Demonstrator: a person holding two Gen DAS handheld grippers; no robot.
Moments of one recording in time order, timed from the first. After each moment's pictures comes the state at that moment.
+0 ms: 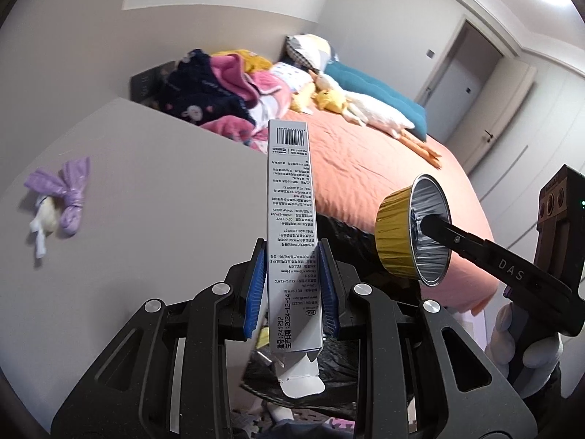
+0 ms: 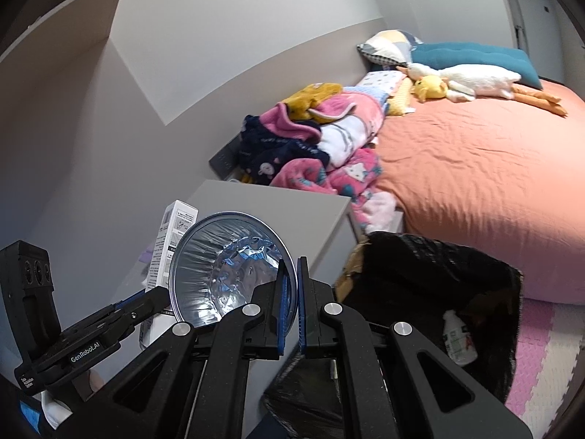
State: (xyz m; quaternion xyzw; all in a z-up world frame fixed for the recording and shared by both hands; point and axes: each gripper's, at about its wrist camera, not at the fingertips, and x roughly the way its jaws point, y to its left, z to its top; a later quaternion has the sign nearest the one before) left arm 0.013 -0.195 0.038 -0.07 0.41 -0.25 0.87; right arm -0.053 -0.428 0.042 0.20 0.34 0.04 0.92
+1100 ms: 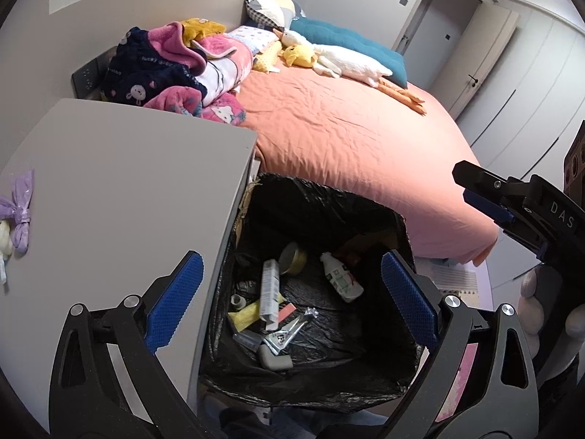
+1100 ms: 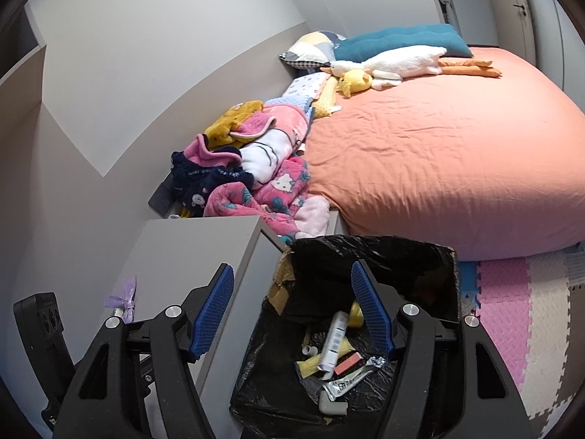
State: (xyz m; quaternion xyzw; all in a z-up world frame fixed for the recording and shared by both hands) left arm 0.022 -0.271 0.015 0.00 0.46 -0.29 0.84; right arm -0.075 -0.501 0.034 0.27 0.34 -0.06 0.90
